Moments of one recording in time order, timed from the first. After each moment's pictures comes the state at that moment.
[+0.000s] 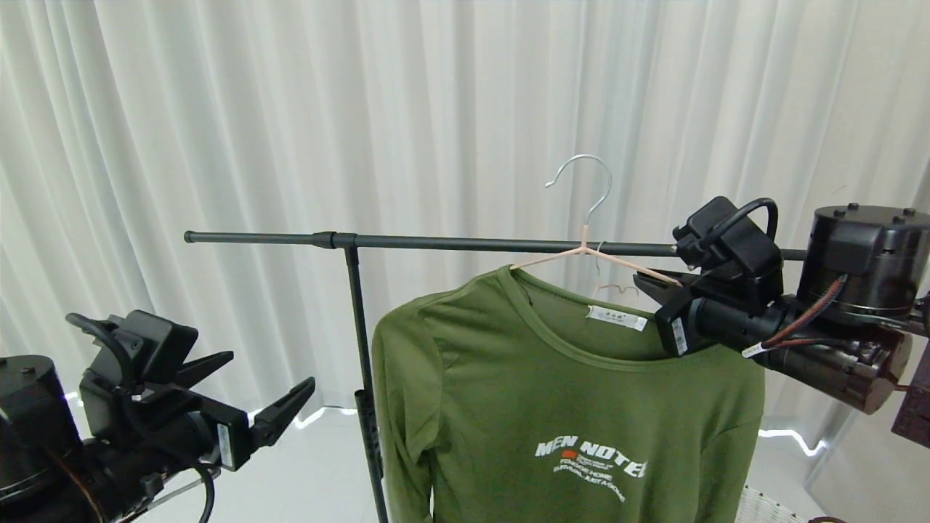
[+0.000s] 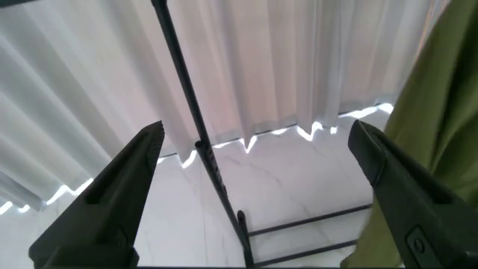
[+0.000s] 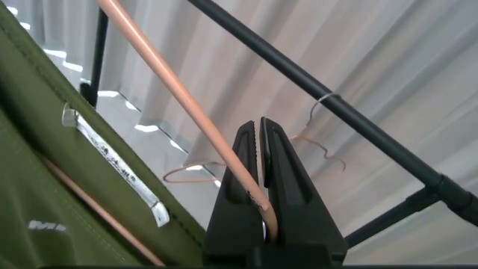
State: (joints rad) left arm -0.18 1.34 -0.17 -0.91 -0.10 0.17; right arm 0.63 1.58 -0.76 -0.65 -0.12 -0.31
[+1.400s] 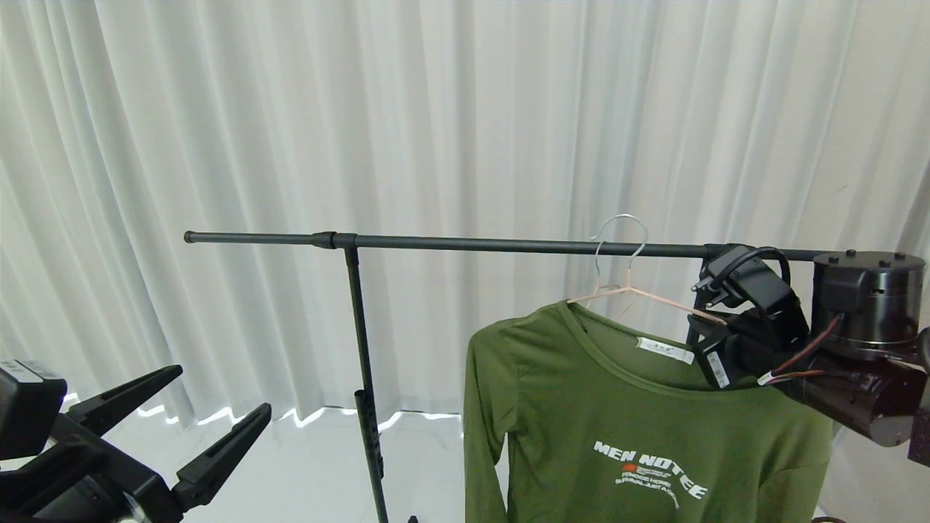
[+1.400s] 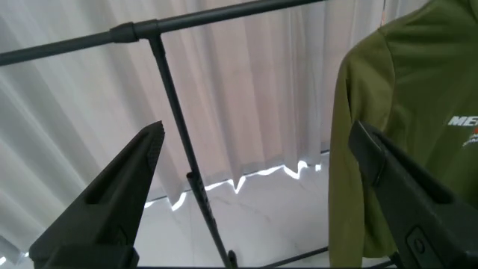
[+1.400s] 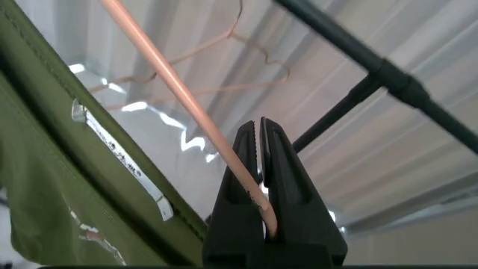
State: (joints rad) left arm -0.17 1.05 -0.05 -0.90 -0.19 0.16; right arm 0.52 1.56 -0.63 -0.60 -0.28 -0.31
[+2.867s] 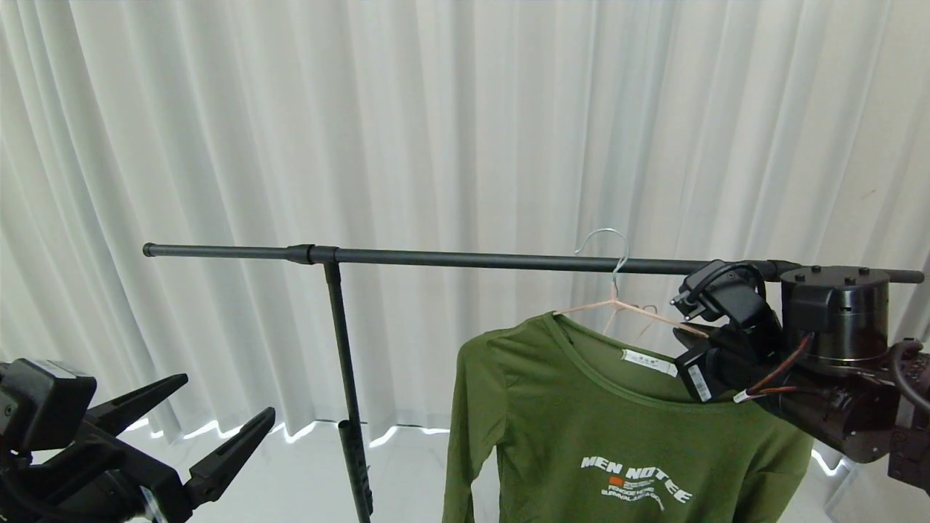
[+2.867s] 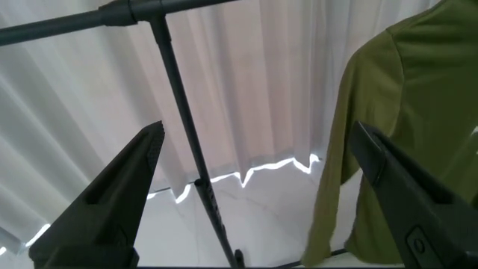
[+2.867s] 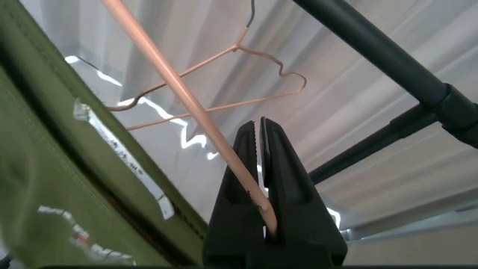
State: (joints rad) left arm -0.14 1.11 -0.04 -0.90 -0.18 0.16; right arm 0.60 1.59 -0.62 -0.61 -0.35 -0.27
